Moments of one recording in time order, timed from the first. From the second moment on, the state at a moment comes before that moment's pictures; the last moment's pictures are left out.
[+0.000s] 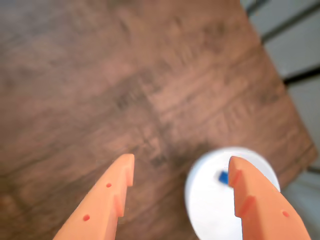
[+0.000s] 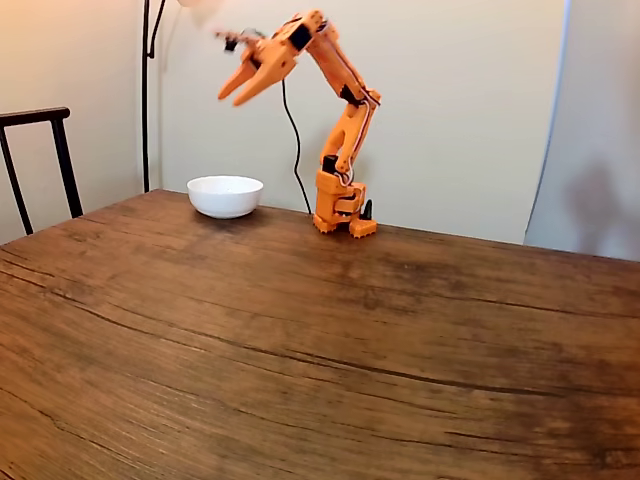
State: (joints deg) arm 43.4 117.2 71.5 90.4 107.3
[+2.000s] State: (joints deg) arm 13.9 146.6 96.8 91.1 105.7
